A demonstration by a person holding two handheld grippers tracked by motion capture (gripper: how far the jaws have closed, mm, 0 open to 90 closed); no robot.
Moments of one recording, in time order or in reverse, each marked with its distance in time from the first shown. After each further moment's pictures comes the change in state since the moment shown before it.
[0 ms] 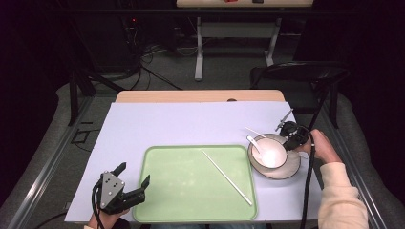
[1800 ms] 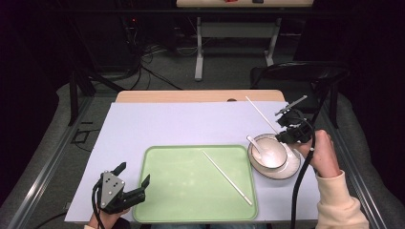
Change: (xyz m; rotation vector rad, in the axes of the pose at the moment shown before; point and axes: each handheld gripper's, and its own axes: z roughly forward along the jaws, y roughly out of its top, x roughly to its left) left arm 0.000 0.000 0.001 0.000 0.000 0.003; right arm 0.091 0.027 -0.122 -0.233 -0.178 0.309
